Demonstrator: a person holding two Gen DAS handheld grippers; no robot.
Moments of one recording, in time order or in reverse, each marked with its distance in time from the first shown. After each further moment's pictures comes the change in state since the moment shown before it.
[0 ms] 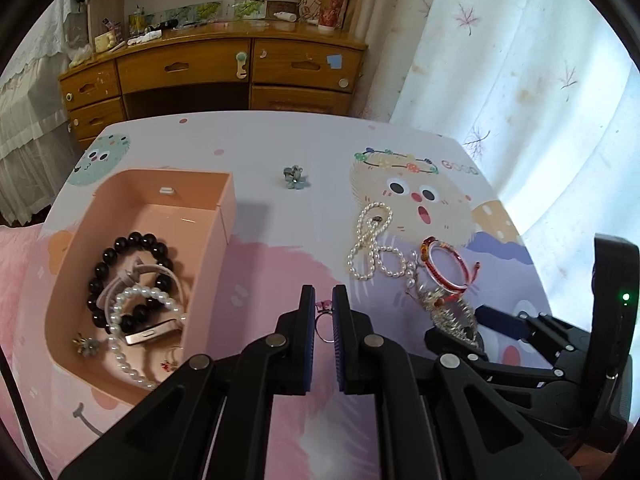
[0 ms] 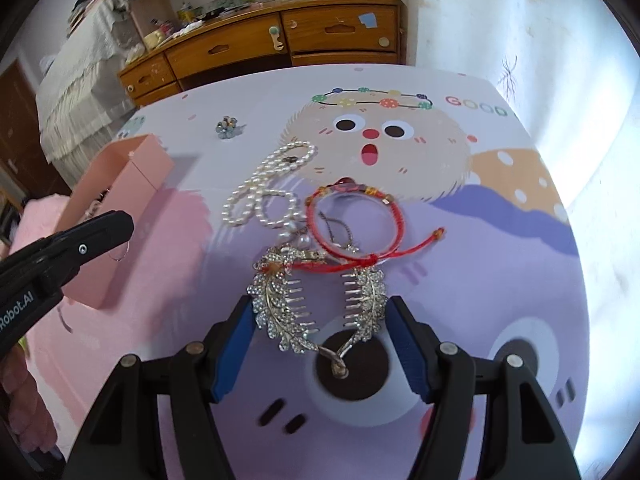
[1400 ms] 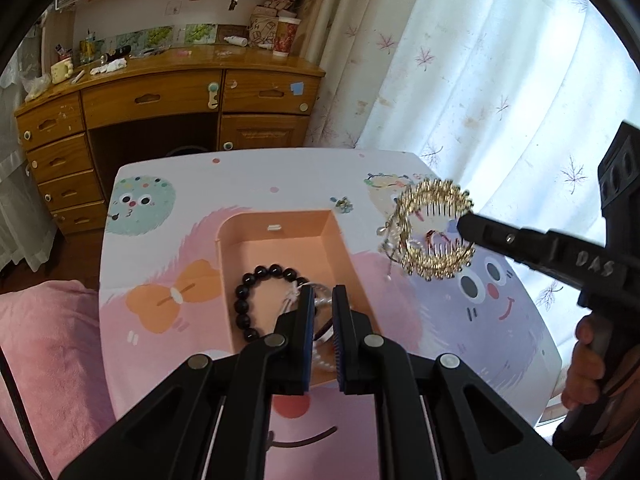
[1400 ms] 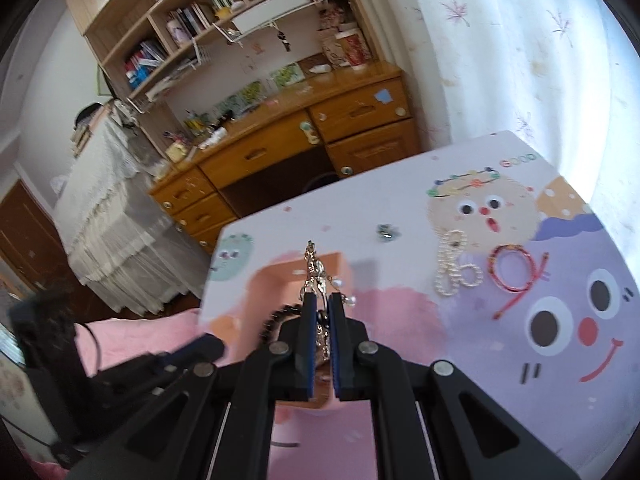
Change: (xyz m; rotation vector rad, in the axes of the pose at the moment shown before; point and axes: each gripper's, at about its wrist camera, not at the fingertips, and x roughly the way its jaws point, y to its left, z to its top) left arm -0.087 0.168 0.025 0.174 -0.018 -0.253; right arm -0.091 0.168 0.038 0.282 -0.296 0.136
